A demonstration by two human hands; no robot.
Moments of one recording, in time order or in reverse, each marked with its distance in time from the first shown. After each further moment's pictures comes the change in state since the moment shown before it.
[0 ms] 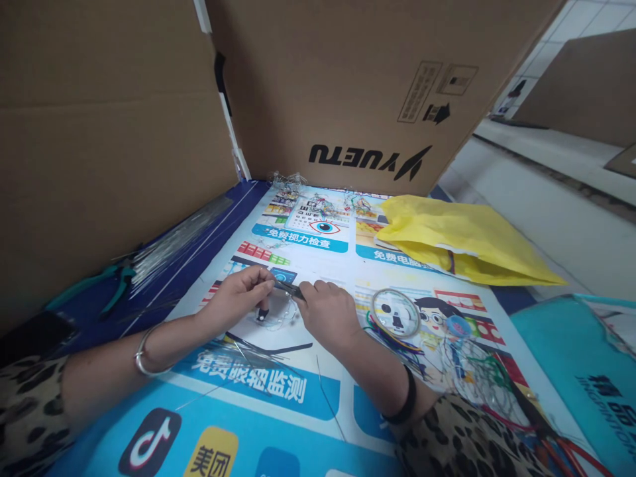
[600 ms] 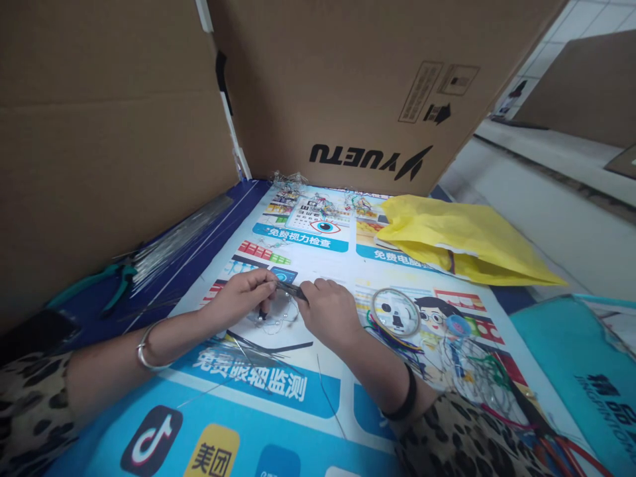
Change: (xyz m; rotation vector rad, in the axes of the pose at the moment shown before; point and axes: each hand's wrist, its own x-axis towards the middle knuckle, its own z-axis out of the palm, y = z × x) left_hand 0.002 -0.002 -0.002 0.021 -0.105 0.004; right_hand 0.000 0.004 0.003 0.033 0.046 -0.043
